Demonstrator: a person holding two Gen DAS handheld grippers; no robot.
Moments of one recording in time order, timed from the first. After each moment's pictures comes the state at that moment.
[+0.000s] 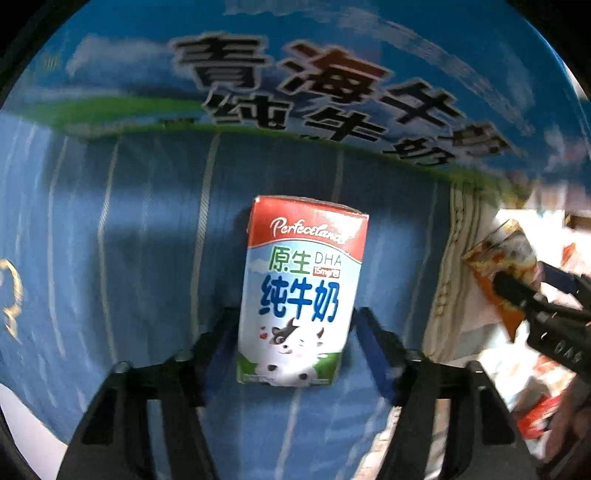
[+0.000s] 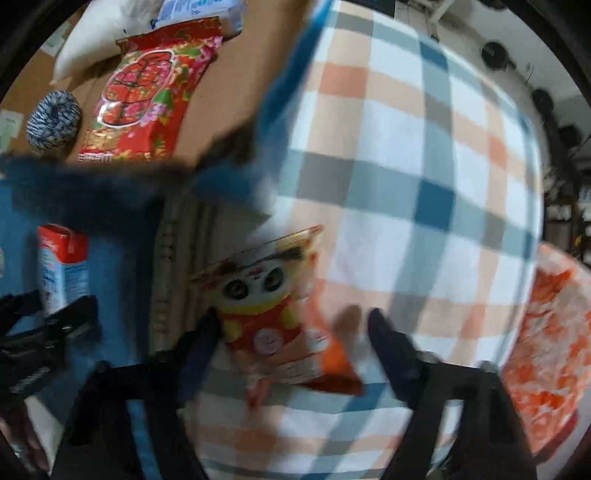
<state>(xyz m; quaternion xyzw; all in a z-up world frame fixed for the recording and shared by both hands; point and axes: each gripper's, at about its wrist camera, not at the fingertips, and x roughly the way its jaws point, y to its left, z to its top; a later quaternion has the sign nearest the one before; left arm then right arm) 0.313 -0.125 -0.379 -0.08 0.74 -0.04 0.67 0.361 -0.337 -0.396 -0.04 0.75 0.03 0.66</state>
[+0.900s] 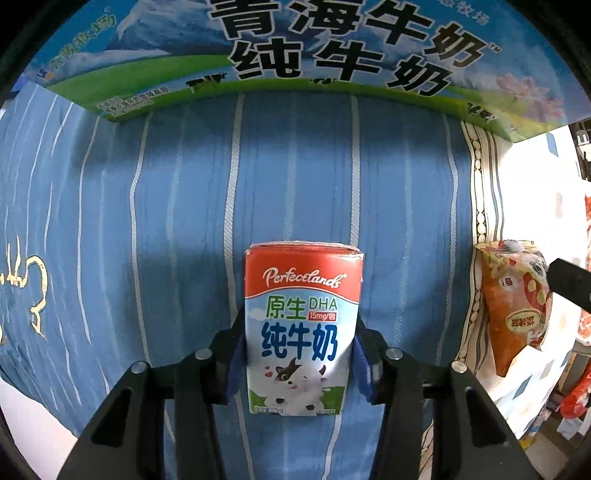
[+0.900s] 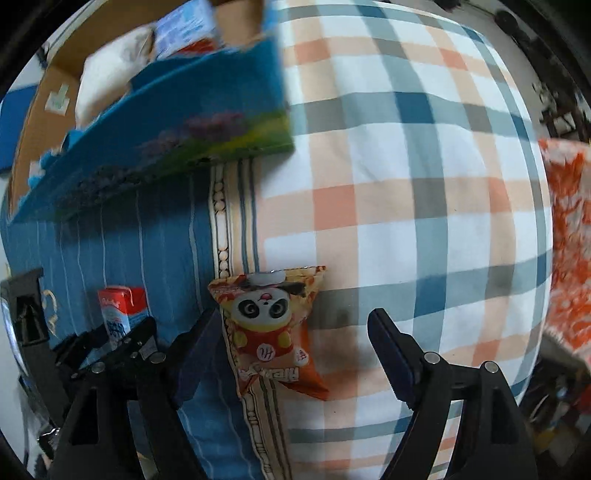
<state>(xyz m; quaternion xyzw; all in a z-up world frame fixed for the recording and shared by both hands) 0.251 -0.156 -0.379 0.01 0.73 -0.03 0.69 0.308 -0.341 -0.351 0.10 0.74 -0.01 0.67</state>
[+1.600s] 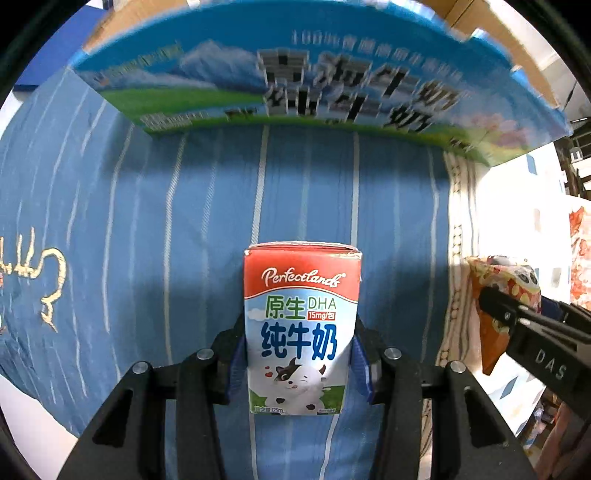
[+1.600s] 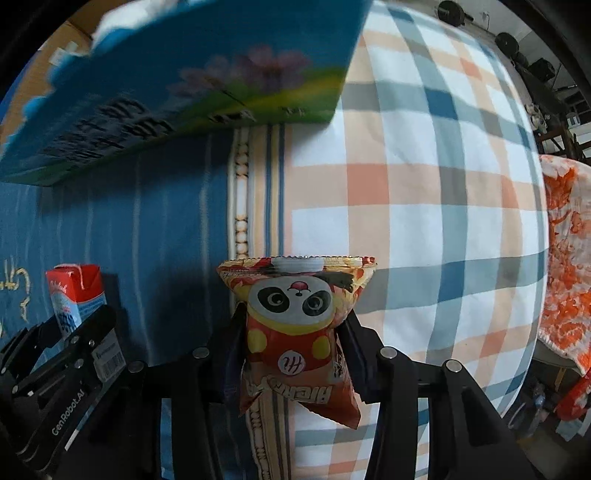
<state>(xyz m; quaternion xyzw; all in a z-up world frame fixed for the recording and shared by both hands) 0.259 -0.104 -0.324 -0.01 0.70 -0.03 0.72 0.272 -0.265 -0.360 0.05 0.72 -0.03 0.69</state>
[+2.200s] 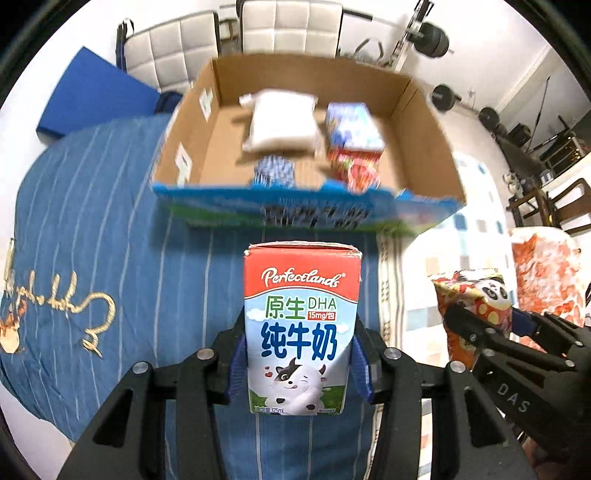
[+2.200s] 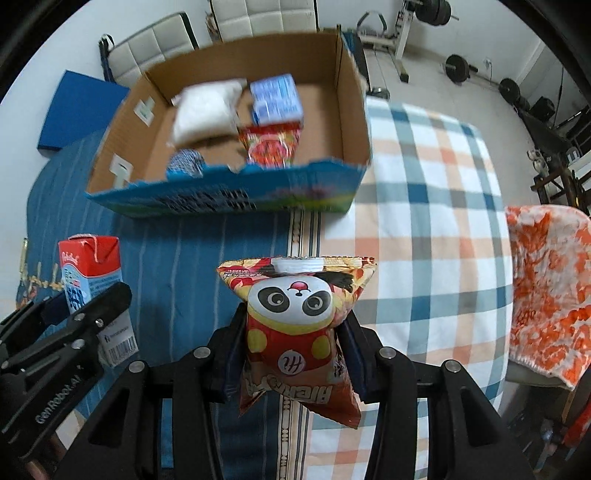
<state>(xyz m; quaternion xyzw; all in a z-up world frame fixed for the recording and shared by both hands) 0.252 -0.089 -0.187 -0.03 0.60 -0.06 0.80 0.258 -0.258 -0.224 0.04 0.63 0.01 0.77</state>
